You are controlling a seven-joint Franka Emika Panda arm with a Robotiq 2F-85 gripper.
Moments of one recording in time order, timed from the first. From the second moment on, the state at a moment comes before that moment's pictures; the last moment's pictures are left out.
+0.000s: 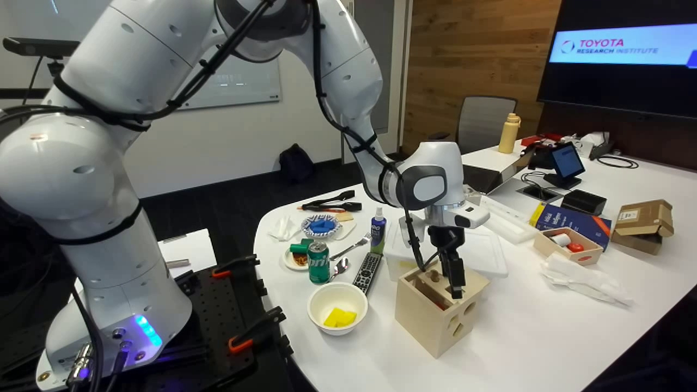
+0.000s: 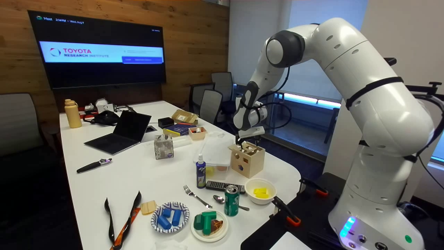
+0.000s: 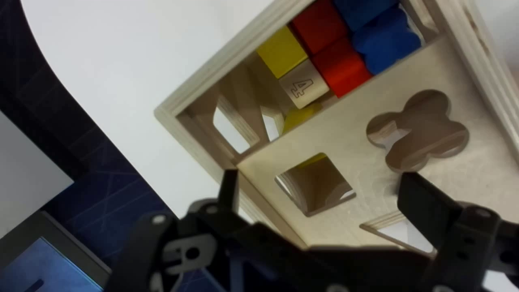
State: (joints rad) arm 0.07 0.77 -0.37 -1.93 -0.08 2.75 0.50
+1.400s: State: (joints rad) arm 0.04 0.76 -0.36 -1.92 0.01 2.49 0.52
